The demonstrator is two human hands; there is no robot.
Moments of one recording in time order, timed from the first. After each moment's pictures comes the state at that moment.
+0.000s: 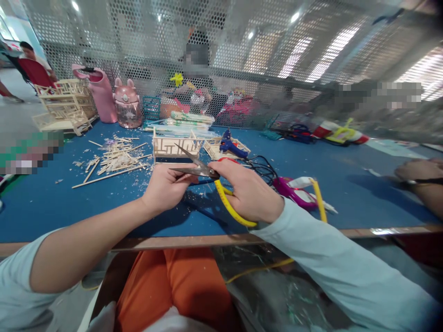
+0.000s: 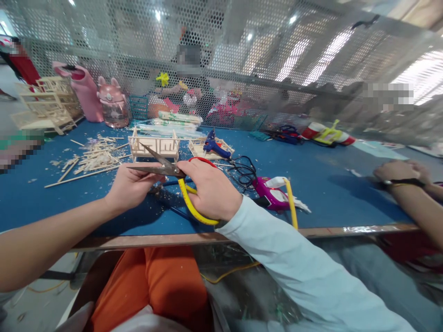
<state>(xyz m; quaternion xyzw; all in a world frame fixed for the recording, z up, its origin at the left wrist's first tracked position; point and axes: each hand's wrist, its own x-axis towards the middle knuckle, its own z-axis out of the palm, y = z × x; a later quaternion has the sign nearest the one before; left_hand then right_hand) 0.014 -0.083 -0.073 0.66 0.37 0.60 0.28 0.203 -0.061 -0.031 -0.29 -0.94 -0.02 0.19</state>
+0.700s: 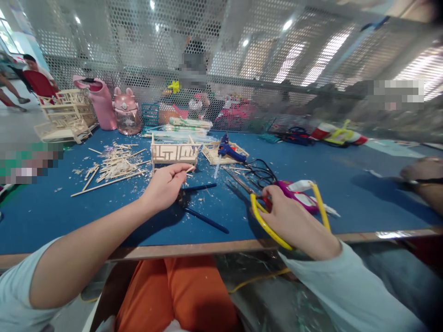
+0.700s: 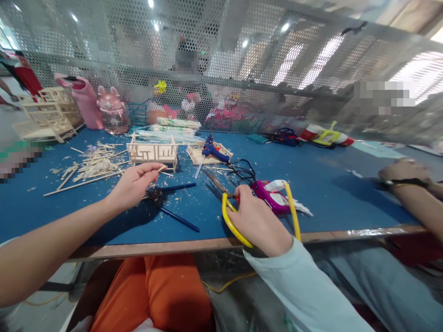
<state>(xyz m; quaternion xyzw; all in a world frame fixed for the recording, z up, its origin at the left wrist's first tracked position) 0.007 -0.071 -0.070 0.65 0.49 0.50 0.30 0.270 -0.074 -0.060 -0.65 -0.75 -0.03 0.13</state>
